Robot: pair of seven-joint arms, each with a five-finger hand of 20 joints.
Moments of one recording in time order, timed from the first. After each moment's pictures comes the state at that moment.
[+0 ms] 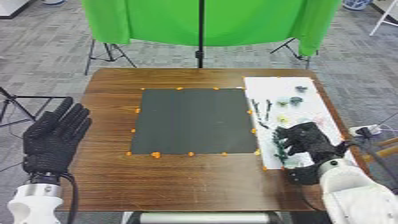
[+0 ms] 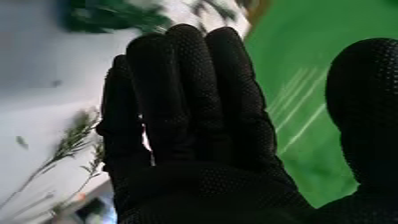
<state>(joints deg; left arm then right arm) 130.9 -65.5 -104.1 -127.6 23.4 8.6 13.0 -118.0 -53.9 88.9 -128.7 -97.3 8.6 35.7</state>
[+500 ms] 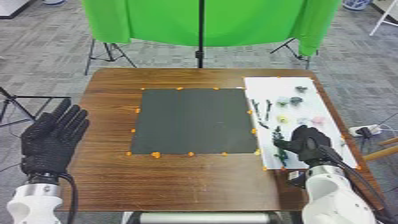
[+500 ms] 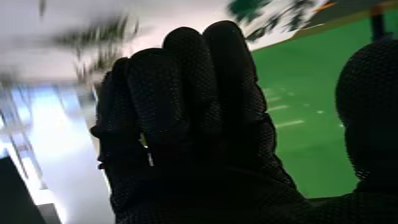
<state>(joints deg) 131.1 -65.4 -103.9 -127.9 22.1 11.0 13.6 -113.7 -49.7 76.7 -122.5 -138.6 6.0 42.8</state>
